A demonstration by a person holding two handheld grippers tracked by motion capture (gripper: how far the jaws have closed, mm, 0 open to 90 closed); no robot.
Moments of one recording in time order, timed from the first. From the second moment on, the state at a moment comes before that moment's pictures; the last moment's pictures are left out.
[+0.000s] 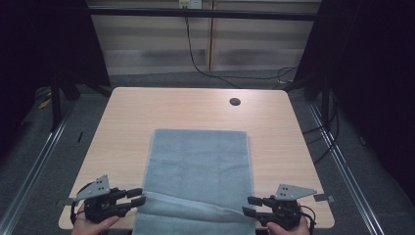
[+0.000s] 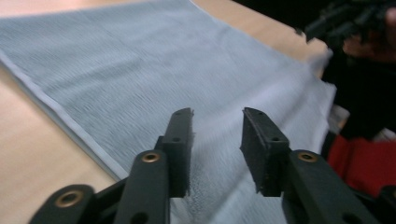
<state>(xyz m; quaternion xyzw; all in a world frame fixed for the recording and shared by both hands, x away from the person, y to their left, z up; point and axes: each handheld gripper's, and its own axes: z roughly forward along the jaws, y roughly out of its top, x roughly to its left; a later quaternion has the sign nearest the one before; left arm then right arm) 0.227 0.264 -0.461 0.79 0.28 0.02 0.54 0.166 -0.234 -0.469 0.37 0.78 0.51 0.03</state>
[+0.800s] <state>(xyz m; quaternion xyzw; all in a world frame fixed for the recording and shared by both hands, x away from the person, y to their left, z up) 0.267 0.214 -0.496 0.87 0.25 -0.02 0.42 0.294 -0.201 -0.492 0.40 0.80 0.44 0.06</state>
